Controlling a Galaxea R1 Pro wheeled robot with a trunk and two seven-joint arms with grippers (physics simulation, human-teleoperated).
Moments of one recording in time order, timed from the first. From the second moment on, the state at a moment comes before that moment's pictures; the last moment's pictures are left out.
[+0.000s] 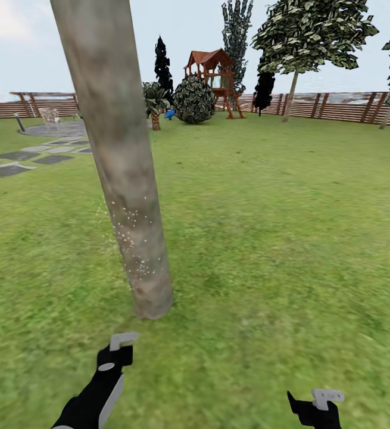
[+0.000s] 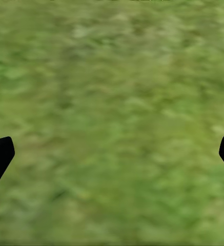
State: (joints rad) left arm -0.44 -0.04 -0.02 -0.67 0.05 0.15 0.29; right arm -0.42 -0.14 -0.70 -0.17 0.54 -0.41 0.20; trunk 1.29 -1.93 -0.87
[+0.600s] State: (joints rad) left arm -0.44 -0.04 -0.01 -0.65 0.06 0.08 0.30; right arm -0.42 -0.14 -0.70 -0.17 0.54 -0.41 0.20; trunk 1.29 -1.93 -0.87
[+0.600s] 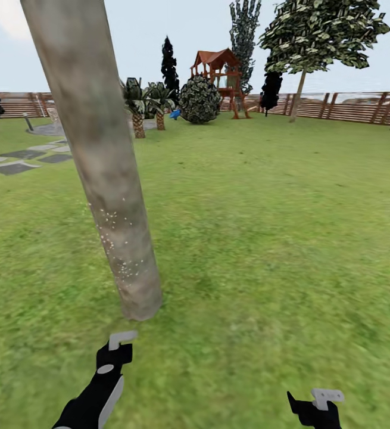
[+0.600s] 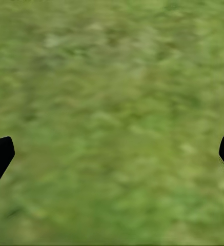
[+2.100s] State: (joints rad) left arm -0.44 -0.05 0.03 -0.66 0.07 0.17 0.34; right arm -0.42 -0.13 -0.70 -0.17 0.54 -0.41 0.20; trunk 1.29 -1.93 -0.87
